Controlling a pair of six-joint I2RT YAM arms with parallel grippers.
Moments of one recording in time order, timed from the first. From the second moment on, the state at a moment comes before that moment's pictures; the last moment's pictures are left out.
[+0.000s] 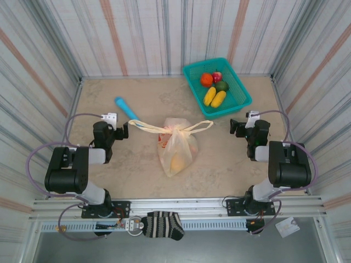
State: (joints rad) left arm -0.01 1.52 0.41 0.69 0.05 0.07; right arm -0.10 1.55 0.40 0.75 -0.22 0.08
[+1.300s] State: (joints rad) left arm -0.03 1.52 0.41 0.69 0.03 0.07; right arm -0.07 1.55 0.39 0.76 -0.17 0.07
